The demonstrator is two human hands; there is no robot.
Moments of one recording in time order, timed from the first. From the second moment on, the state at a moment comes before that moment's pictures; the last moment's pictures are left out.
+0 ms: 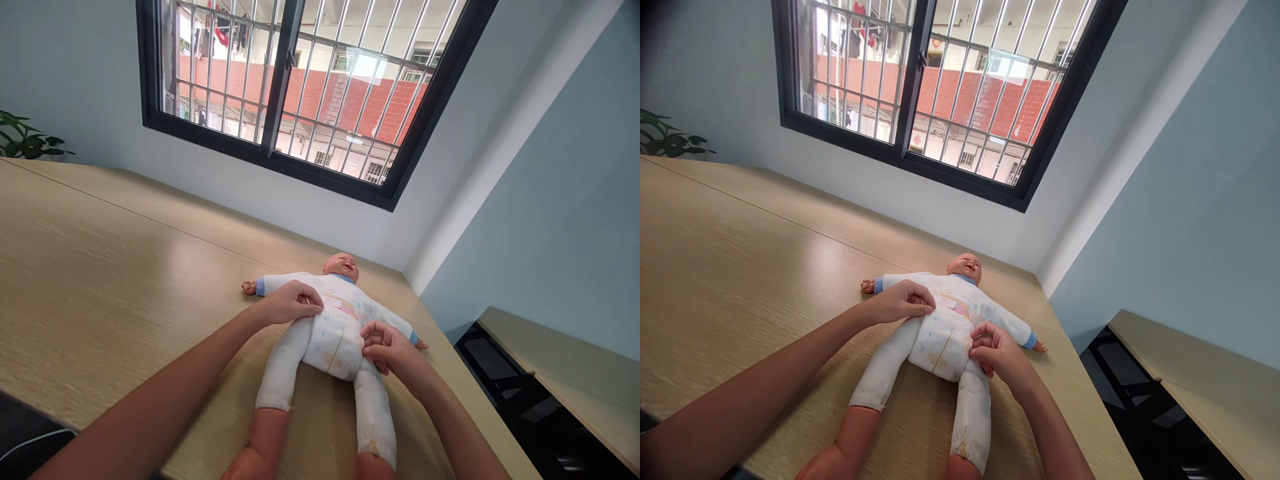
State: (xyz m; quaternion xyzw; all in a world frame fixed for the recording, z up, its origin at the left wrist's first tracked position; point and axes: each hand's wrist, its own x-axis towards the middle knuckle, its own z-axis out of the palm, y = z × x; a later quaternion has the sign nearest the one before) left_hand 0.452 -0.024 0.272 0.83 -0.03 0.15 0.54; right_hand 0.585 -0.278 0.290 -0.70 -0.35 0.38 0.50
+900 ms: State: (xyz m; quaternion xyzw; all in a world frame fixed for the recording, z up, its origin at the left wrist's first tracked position) left_hand 0.457 -0.027 0.271 0.74 0.02 0.22 0.63; right_hand 0.597 -0.274 0.275 -0.72 -0.34 0.25 0.56
